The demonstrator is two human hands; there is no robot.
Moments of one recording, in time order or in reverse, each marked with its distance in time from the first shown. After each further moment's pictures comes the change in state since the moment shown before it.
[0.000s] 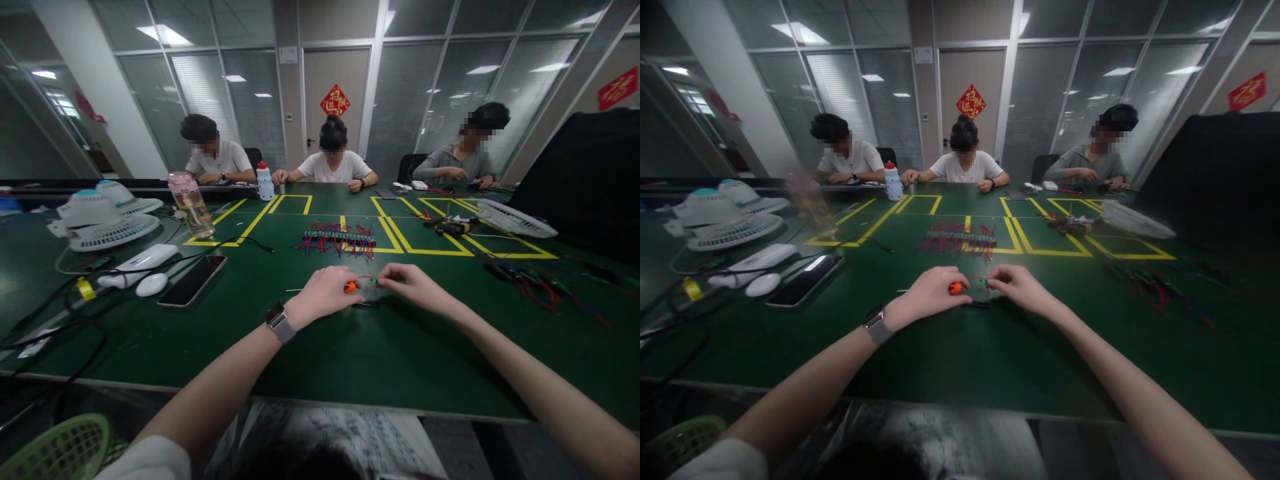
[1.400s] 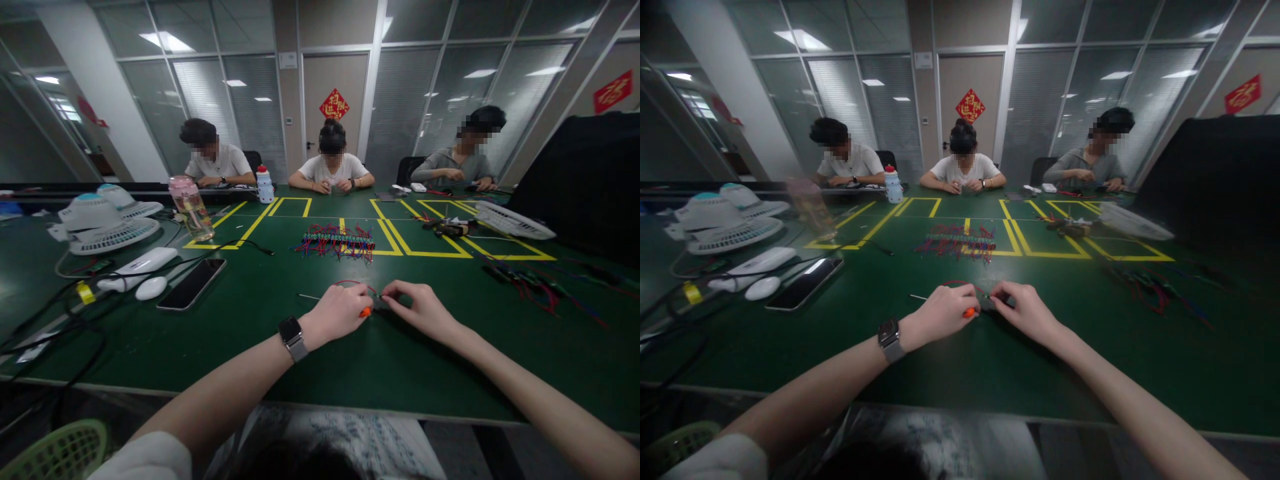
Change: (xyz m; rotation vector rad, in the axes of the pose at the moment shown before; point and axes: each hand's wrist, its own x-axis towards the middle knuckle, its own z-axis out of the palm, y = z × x) left_hand -0.006 0.023 0.020 0.217 -0.070 0.172; right_hand -0.033 -0.001 0.017 -0.205 0.172 -0.115
